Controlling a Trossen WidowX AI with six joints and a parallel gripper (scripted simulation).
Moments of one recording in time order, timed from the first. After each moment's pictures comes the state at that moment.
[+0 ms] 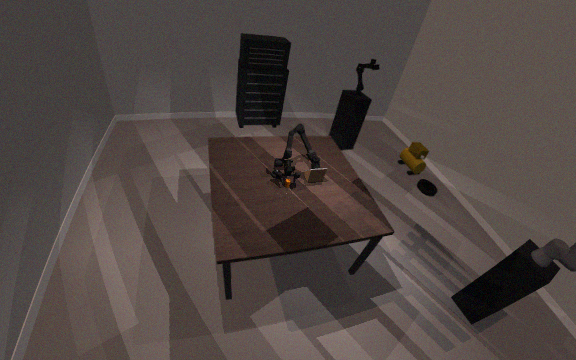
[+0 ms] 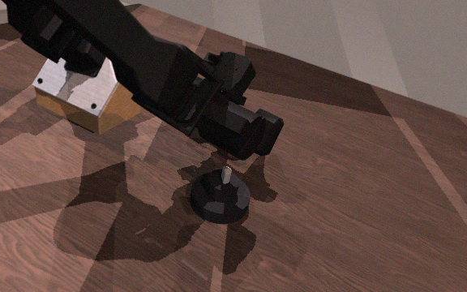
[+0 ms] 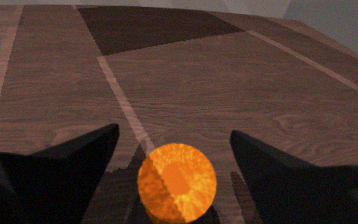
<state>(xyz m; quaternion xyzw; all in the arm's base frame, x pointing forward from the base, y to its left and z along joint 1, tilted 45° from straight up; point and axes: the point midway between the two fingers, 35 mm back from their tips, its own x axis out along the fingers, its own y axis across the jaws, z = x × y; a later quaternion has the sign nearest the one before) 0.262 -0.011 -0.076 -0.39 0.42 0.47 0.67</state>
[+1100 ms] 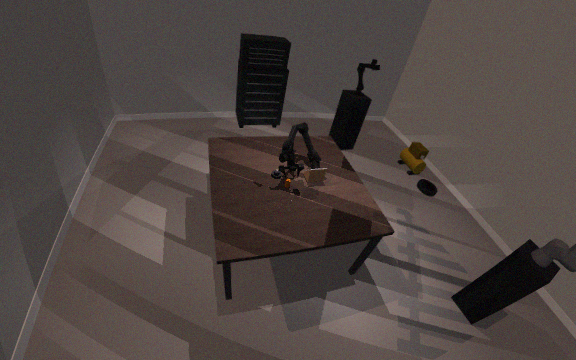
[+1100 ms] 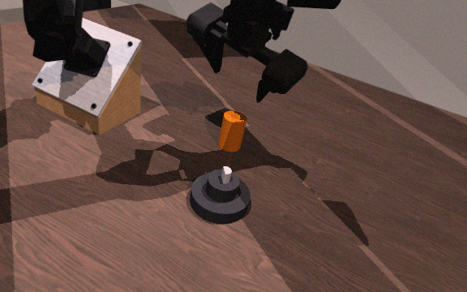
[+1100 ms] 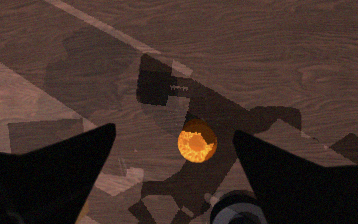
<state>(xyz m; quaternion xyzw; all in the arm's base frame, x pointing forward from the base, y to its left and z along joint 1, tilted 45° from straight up) 0.258 0.047 -0.022 -0.48 0.69 0.31 0.44</state>
